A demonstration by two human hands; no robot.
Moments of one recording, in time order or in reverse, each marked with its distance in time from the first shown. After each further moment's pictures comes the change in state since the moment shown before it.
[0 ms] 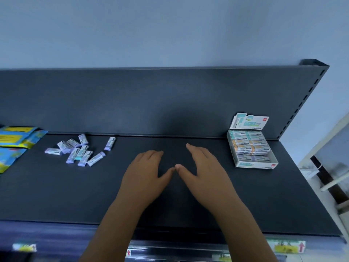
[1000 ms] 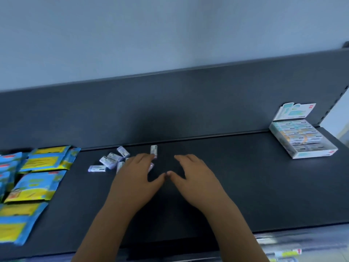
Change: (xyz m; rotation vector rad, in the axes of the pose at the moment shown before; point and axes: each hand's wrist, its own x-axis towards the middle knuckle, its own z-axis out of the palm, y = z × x) left_hand 0.012 -0.183 -0.087 0.040 -0.043 0.065; right_hand 0.047 -0.127 0.149 -0.006 -0.085 0.101
